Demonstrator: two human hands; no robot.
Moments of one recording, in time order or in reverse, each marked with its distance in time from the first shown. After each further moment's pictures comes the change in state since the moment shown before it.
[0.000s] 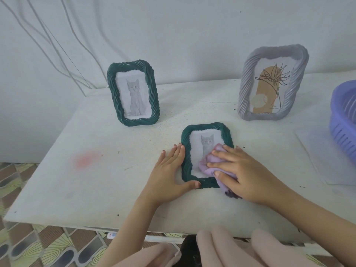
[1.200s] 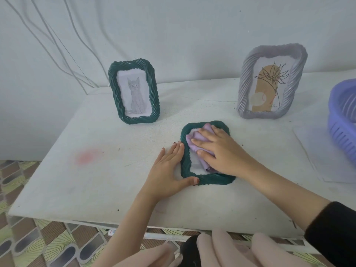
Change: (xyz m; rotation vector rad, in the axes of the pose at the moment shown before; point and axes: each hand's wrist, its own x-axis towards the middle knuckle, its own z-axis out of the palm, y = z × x) left_hand -0.001 0.001 0.001 -0.038 0.009 -0.018; right_hand 0.056 0.005 0.012 -0.138 -0.041 0.034
